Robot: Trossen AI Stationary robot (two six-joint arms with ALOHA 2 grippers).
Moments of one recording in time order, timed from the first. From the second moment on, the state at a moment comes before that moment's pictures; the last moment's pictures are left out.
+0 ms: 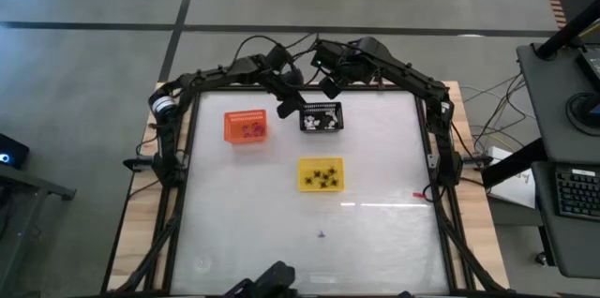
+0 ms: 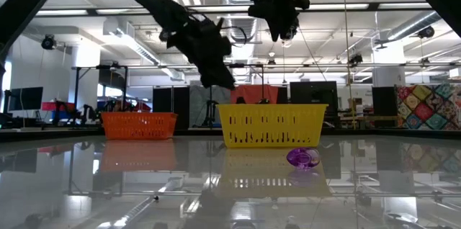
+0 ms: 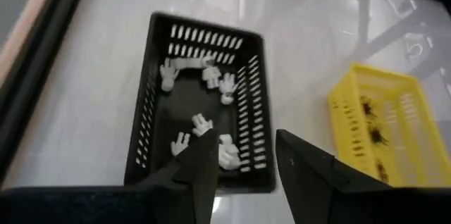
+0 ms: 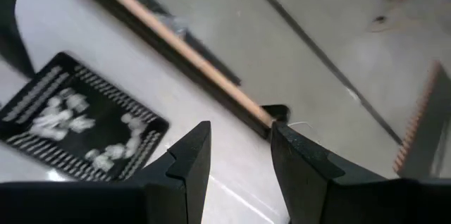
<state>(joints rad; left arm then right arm) 0.66 1.97 1.54 -0.53 0.63 0.32 -0.42 2.04 2.35 -1.57 0.57 0.34</state>
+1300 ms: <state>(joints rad) 0.71 0.98 1.12 -0.91 0.45 0.36 0.26 2.03 1.99 -1.43 0.07 1.10</state>
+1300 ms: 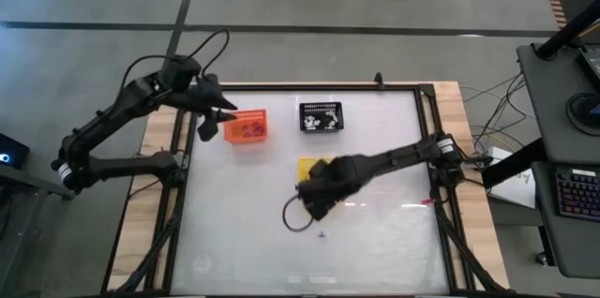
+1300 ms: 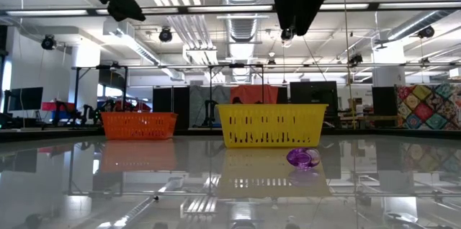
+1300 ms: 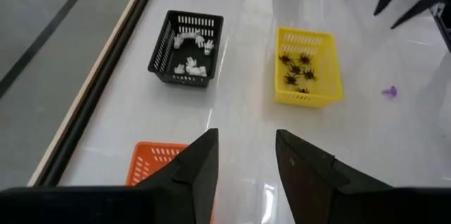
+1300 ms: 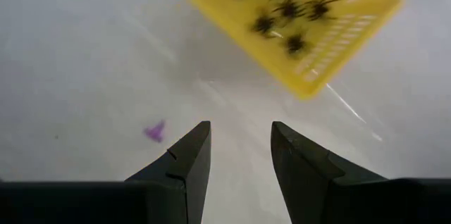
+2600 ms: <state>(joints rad) 0.71 0.80 1.04 -0.92 0.45 0.20 0.43 2.11 1.60 -0.79 0.00 0.72</state>
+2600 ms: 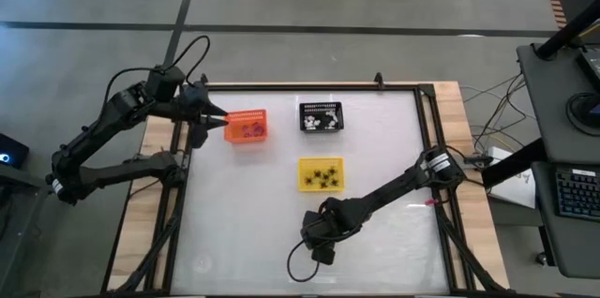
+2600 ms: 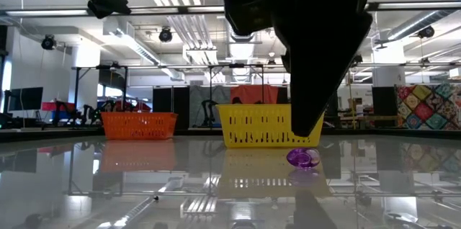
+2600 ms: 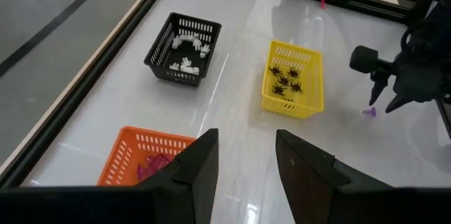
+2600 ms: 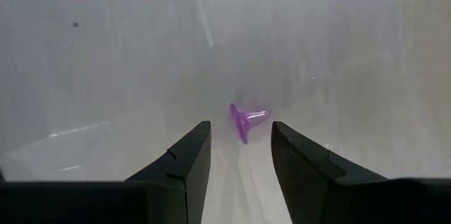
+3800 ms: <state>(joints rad) 0.71 0.80 1.04 -0.91 0.45 0.21 0.41 2.16 1.72 -0.79 -0.05 0.78</state>
